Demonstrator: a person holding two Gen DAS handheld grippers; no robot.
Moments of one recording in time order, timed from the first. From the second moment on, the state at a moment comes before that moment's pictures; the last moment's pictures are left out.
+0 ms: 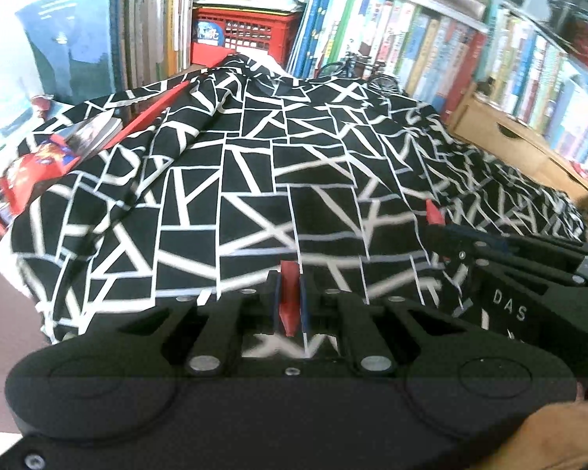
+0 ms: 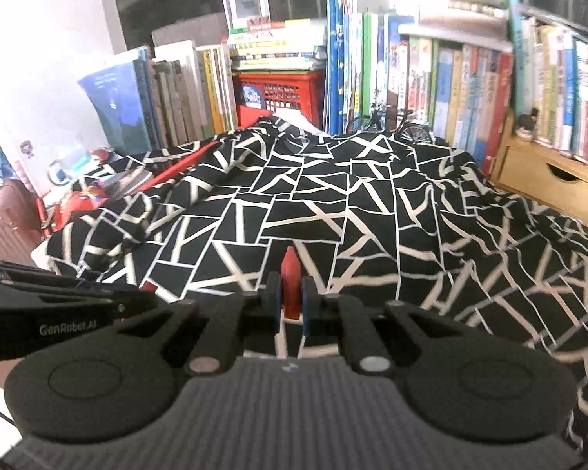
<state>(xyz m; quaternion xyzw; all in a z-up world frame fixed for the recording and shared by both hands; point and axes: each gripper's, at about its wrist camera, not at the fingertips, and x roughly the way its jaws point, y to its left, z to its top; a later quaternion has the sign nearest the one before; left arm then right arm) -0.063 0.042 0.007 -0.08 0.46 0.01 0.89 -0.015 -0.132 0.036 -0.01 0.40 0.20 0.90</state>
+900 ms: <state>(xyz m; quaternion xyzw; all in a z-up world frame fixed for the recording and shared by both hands) -0.267 0.060 0.038 -0.11 0.46 0.09 0.88 -0.190 -0.108 0.080 -0.03 0.40 0.31 0.87</state>
